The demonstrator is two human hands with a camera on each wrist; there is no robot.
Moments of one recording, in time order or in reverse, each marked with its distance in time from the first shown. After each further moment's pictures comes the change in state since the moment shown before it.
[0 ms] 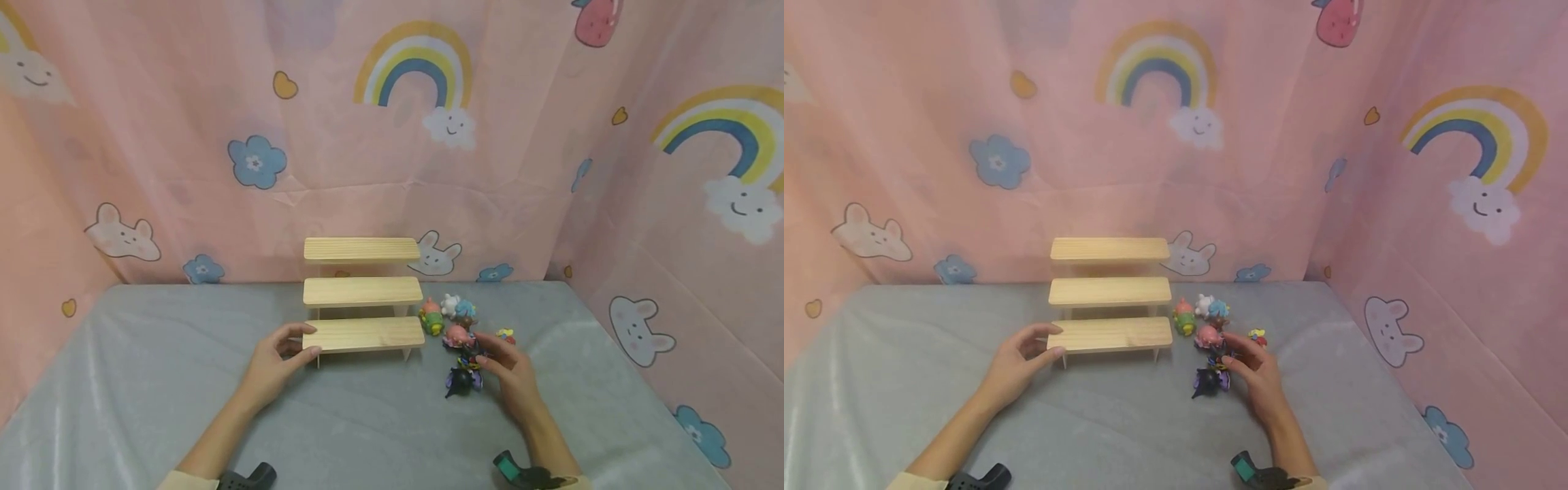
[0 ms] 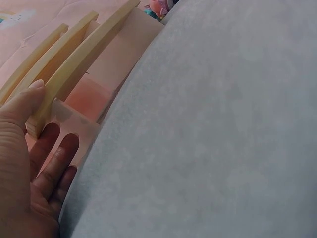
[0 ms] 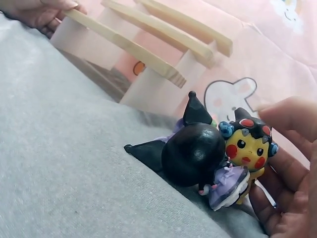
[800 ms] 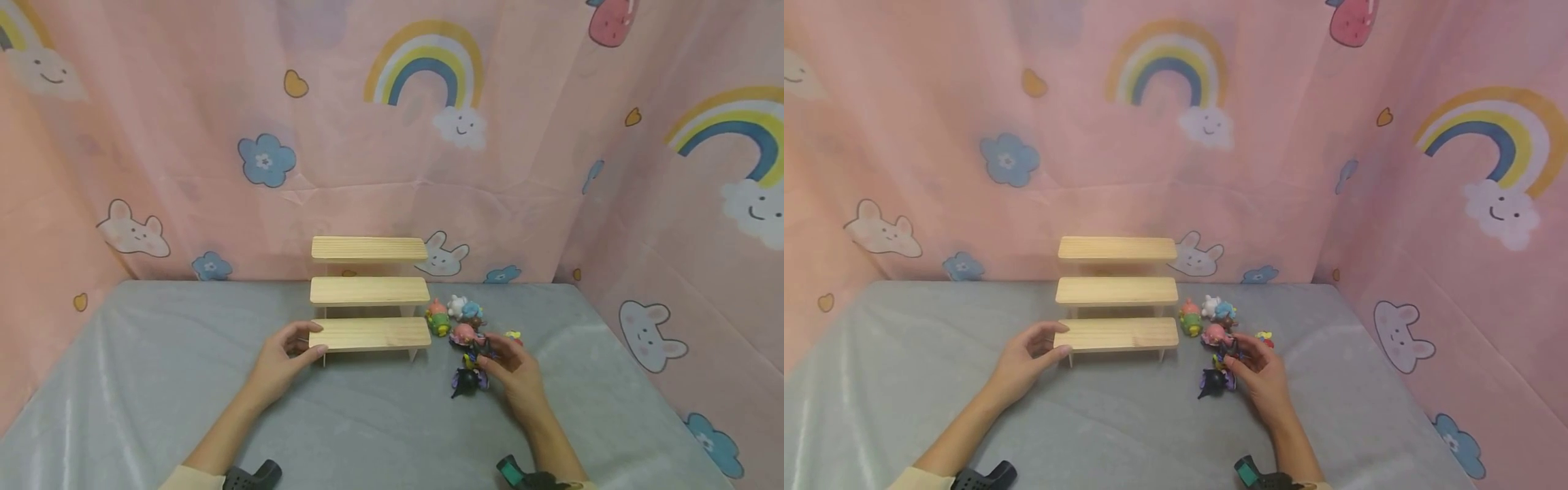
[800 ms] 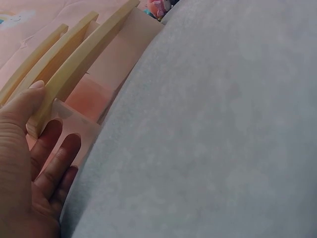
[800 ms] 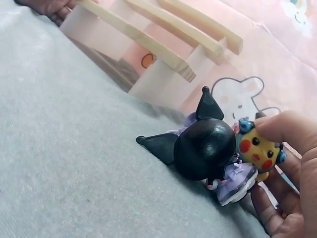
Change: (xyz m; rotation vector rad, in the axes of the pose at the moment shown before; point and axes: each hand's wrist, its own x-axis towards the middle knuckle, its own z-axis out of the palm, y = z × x) left_hand 0.001 -0.001 0.000 0.007 -0.001 -0.017; right_hand 0.002 -0.002 0.006 -0.029 0.080 0.097
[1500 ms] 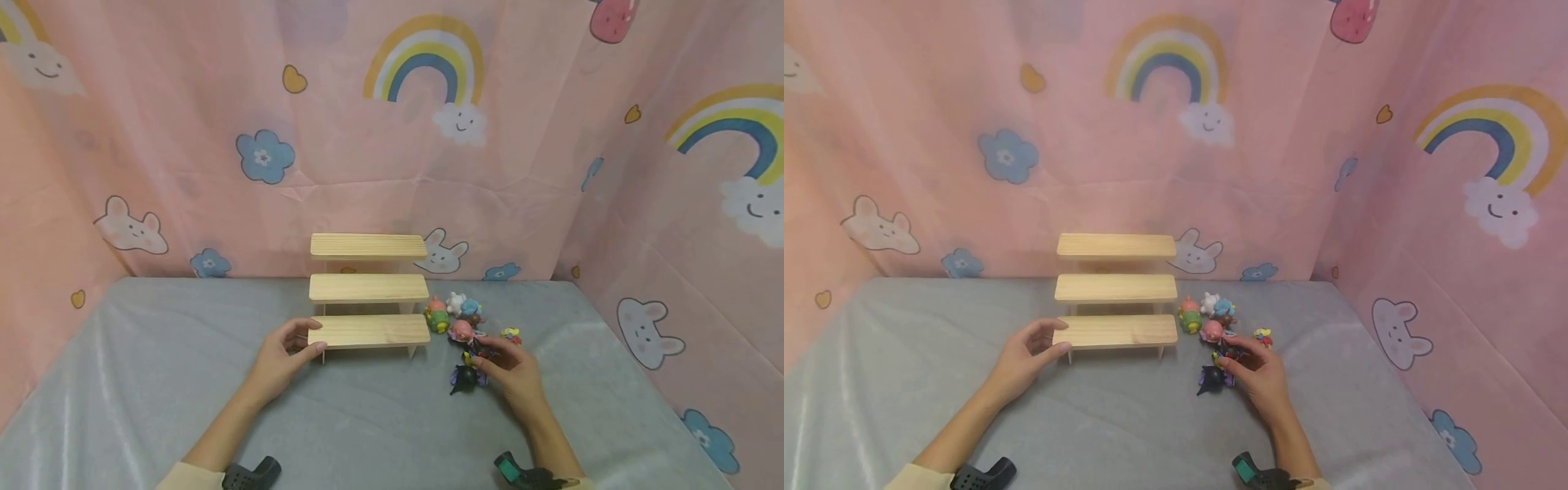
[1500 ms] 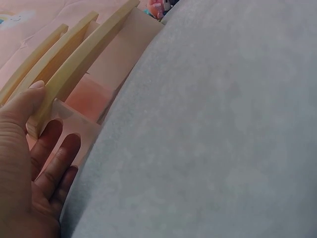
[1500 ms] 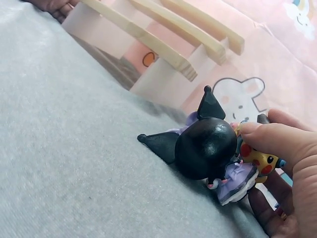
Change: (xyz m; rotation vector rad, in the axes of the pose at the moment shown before) left_hand 0.001 0.000 0.000 0.019 -0.006 0.001; right_hand 0.000 0.006 -0.002 0.013 -0.034 -0.134
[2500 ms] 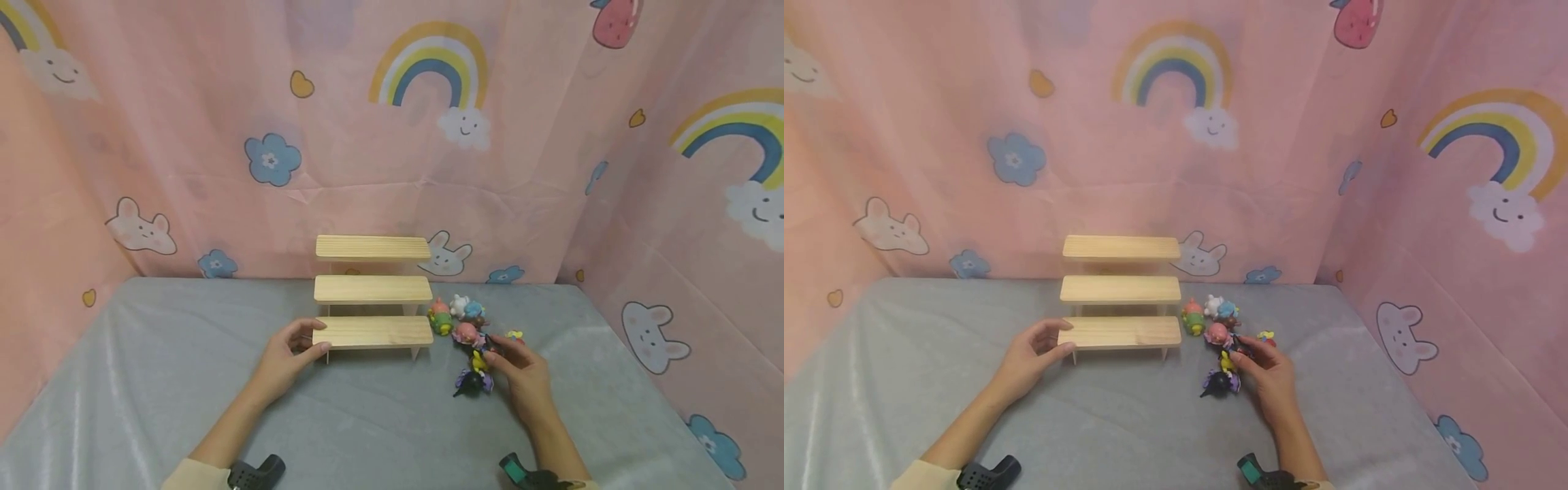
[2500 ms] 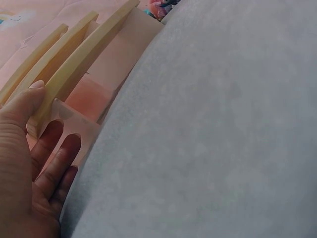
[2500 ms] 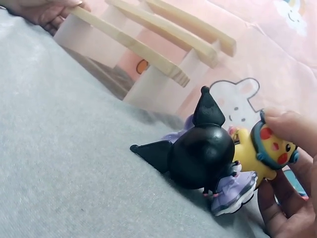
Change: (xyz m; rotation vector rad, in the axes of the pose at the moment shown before) left_hand -0.001 -0.002 0.000 -0.002 0.001 0.007; right_hand 0.002 -0.004 -0.001 0.027 0.135 0.188
